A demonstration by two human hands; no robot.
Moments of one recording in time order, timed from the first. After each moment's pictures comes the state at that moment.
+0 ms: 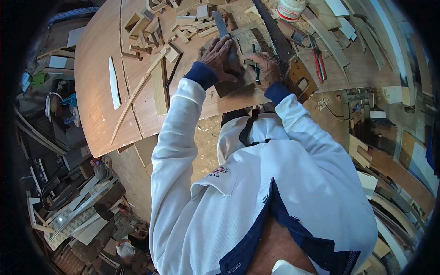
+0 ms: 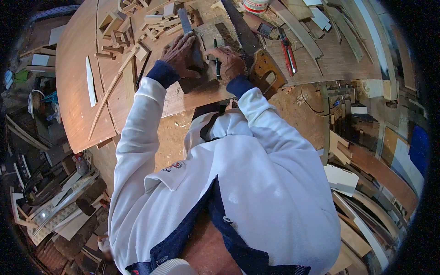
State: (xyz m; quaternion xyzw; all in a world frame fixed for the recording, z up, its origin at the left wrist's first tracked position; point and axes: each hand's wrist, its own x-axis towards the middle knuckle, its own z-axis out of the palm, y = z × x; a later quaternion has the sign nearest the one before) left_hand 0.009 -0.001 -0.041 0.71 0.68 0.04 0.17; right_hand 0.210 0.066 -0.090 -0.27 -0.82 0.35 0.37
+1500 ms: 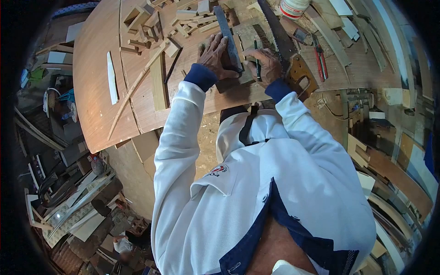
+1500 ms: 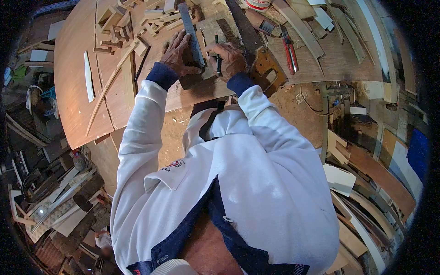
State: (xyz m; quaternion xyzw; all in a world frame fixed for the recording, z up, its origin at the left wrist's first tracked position) left_hand 0.016 -0.015 -0.046 0.66 0.73 0.08 0.15; right_hand 0.210 0.066 -0.081 -0.27 -0.81 0.36 0.37
